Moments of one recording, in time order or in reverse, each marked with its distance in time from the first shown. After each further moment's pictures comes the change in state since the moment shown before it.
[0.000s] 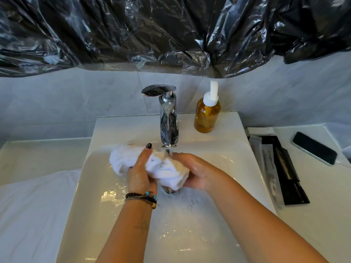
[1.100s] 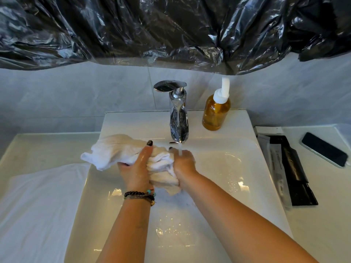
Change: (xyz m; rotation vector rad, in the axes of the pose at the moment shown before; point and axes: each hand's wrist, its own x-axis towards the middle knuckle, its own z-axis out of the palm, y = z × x) left_hand -0.015 0.022 -0.002 0.057 0.251 0.253; right_hand 0.023 0.009 0.051 -0.461 0.553 -0.295
